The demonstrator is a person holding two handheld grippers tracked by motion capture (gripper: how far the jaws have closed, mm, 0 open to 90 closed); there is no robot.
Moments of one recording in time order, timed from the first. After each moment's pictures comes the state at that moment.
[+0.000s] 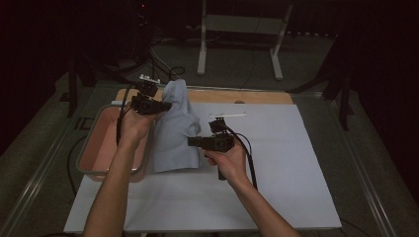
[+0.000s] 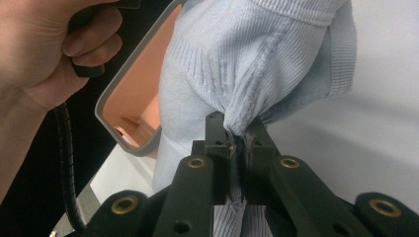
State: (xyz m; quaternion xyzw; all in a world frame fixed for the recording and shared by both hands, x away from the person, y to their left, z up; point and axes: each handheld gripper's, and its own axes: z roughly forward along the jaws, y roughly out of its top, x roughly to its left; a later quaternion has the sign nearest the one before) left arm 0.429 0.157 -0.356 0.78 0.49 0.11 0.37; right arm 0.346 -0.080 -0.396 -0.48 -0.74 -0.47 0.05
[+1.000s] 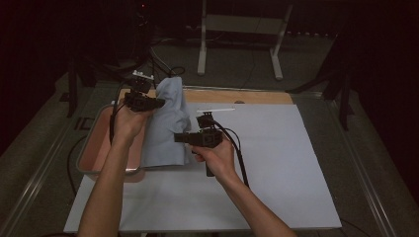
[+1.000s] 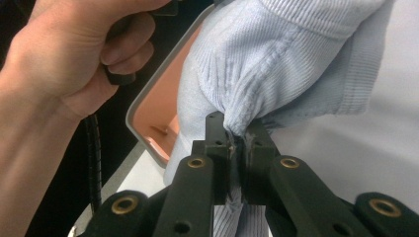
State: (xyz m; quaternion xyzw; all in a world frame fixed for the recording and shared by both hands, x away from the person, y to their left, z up) left arm 0.430 0.171 -0.345 0.78 0.50 0.13 0.36; right arm 0.348 -0.050 -0.380 -0.46 -0.74 -0.49 0.08
